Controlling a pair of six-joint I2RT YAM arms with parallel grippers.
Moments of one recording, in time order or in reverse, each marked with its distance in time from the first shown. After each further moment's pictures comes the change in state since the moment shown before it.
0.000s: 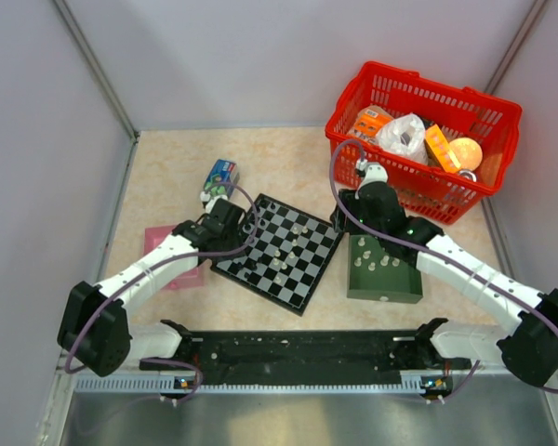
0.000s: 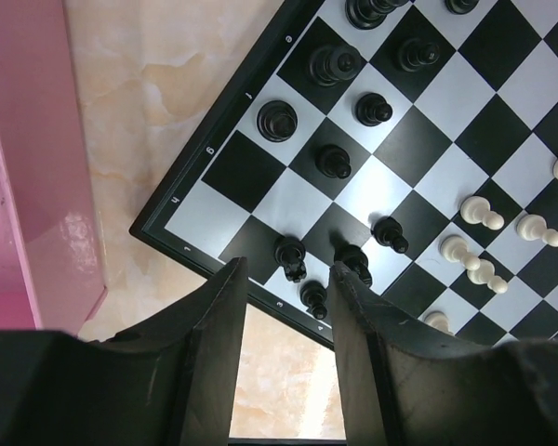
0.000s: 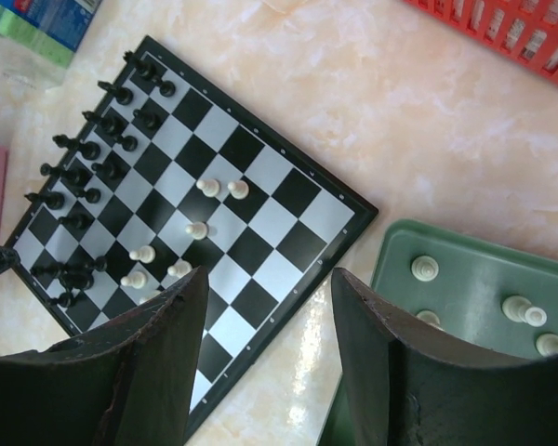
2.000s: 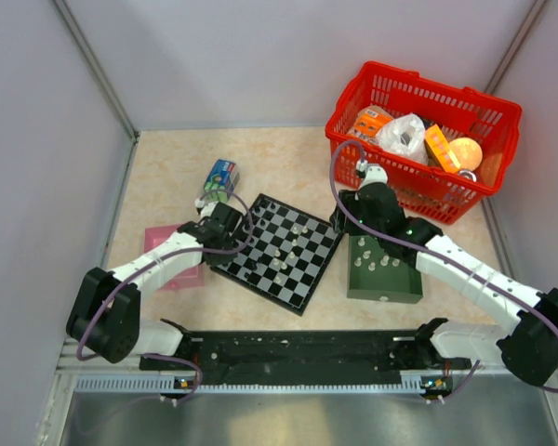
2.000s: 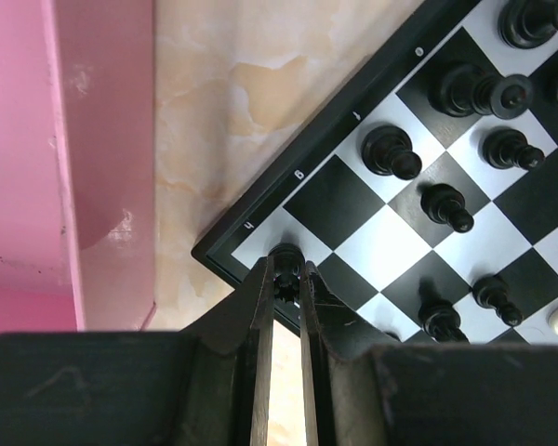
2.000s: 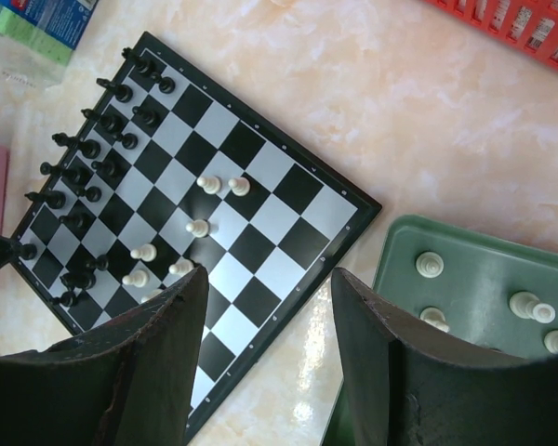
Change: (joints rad) left arm 0.055 0.087 -0.060 0.037 -0.077 -0.007; right arm -0.002 0.003 -0.013 0.005 -0.004 0.018
